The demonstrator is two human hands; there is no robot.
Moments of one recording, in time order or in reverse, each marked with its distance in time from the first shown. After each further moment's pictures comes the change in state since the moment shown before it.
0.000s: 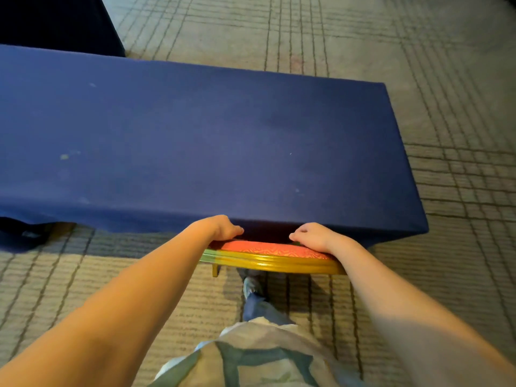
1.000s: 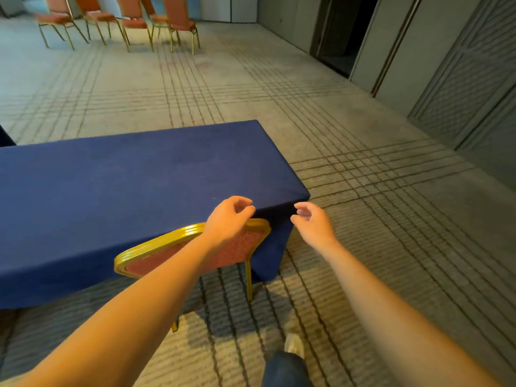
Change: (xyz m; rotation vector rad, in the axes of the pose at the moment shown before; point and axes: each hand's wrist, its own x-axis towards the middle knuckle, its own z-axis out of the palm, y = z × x) left_hand -0.172 0.117 0.098 -0.377 0.404 0.805; right_hand -0.229 0.100 0.053 0.693 0.960 -0.055
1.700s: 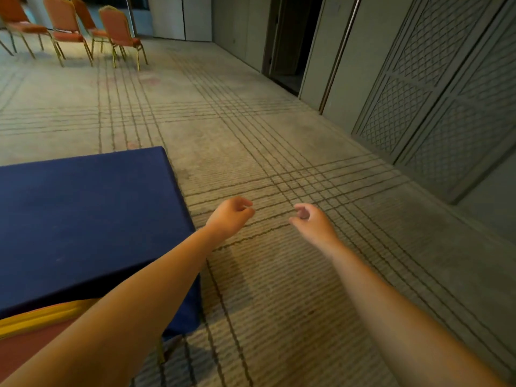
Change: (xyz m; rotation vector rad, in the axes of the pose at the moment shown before) left_hand 0.202 0.223 0.275 -0.046 -0.264 0.076; right_hand 0.212 0.120 -0.311 -0.130 0.028 0.045
